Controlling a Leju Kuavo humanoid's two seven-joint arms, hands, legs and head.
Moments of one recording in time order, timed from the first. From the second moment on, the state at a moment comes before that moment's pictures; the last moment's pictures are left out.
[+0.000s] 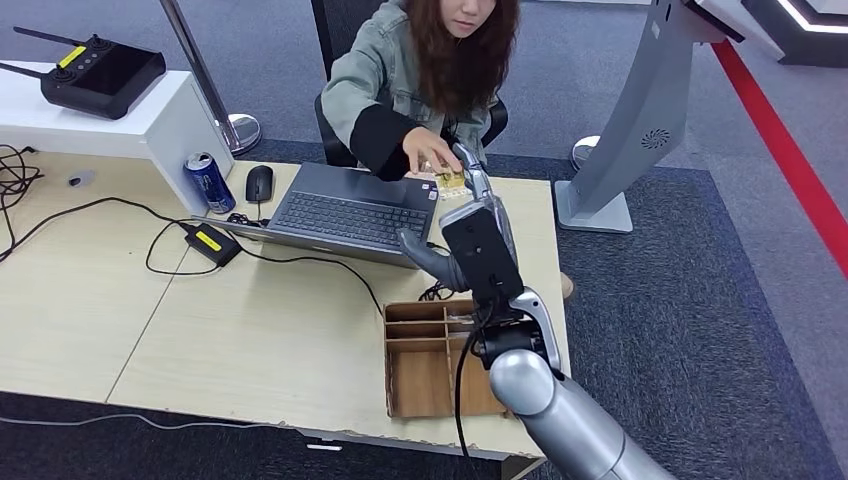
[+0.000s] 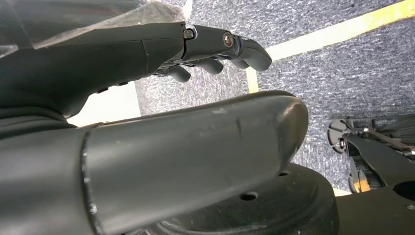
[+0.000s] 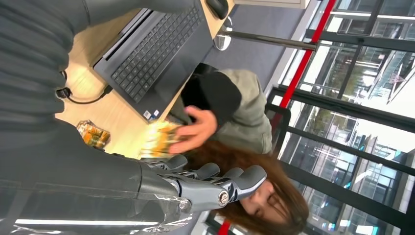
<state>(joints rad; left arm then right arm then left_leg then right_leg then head) -0.17 -0.29 1.44 -0.12 -1.52 -0.19 0.10 -0.53 -0.01 0.69 -1.29 0.23 -0.43 0.08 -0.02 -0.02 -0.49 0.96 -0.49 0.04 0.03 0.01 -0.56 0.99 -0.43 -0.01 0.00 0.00</state>
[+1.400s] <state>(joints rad) -0.17 -0.28 1.45 -0.12 -1.52 -0.23 0.08 -0.29 -0.25 0.75 -1.56 0.79 -0.15 0.29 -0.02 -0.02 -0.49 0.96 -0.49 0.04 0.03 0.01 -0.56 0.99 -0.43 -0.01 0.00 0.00</state>
